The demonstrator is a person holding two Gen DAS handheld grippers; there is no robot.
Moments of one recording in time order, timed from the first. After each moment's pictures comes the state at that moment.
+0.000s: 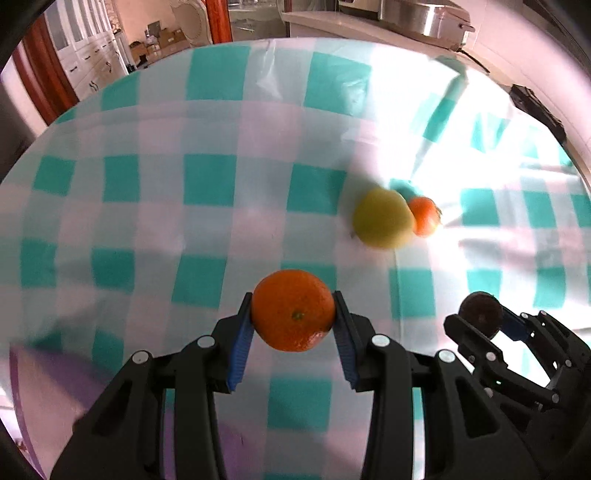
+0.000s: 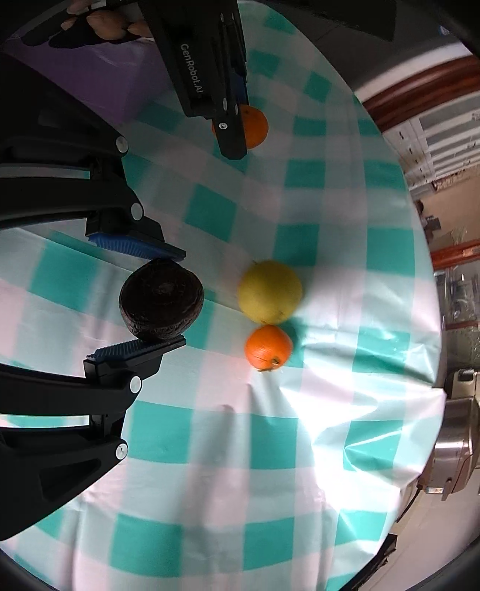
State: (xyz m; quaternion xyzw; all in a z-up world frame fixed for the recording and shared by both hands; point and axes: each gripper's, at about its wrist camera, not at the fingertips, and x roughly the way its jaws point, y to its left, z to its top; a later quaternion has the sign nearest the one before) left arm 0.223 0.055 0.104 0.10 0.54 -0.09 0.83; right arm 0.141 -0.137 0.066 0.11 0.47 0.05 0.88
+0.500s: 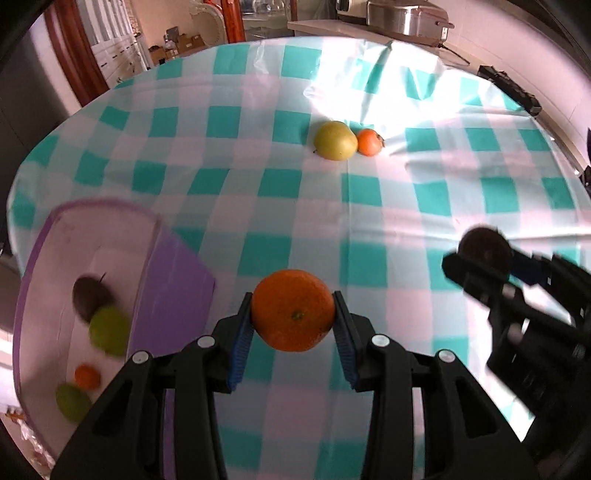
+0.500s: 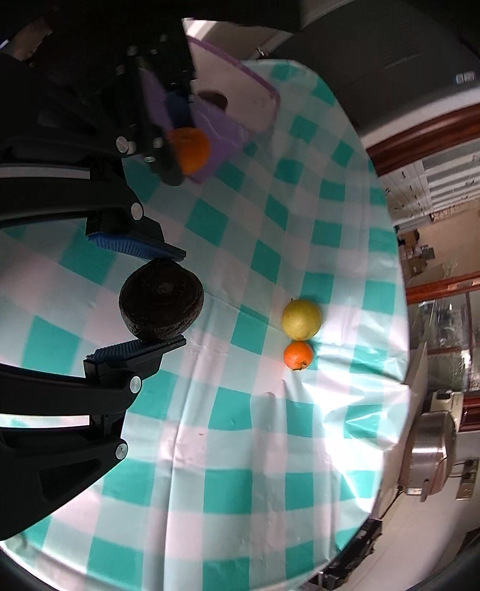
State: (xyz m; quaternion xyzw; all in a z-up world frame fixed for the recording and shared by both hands) left arm 0.036 0.018 0.115 0.10 0.52 -0.05 0.85; right arm 0.019 -0.137 0.114 0.09 0.44 0.10 0.89
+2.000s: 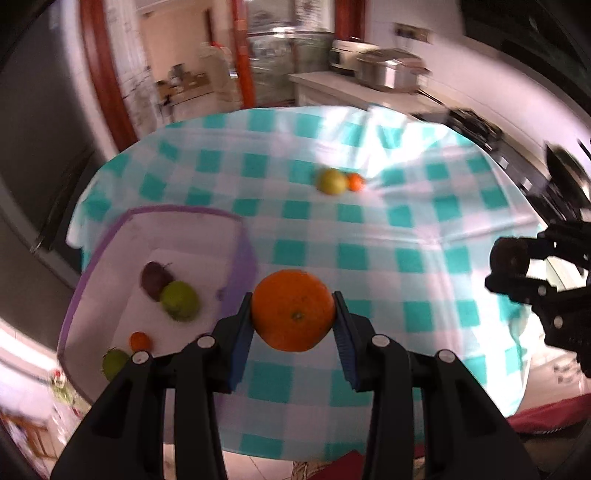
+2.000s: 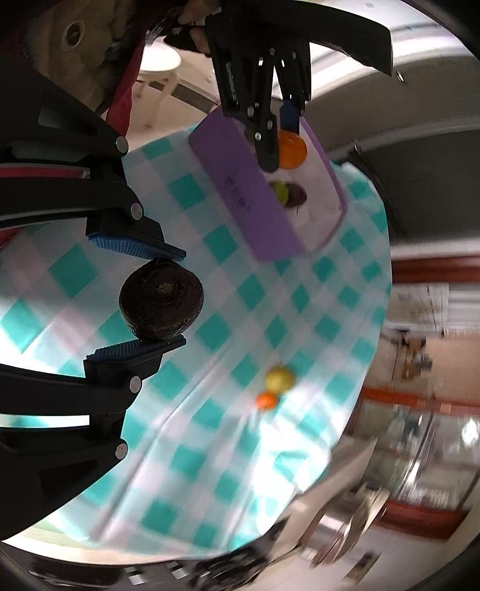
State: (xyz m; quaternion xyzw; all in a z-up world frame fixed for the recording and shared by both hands) left arm -0.073 0.079 0.214 0.09 0.44 -0.06 0.89; right arm -0.080 -0.121 0.204 -0.09 0.42 0.26 0.87
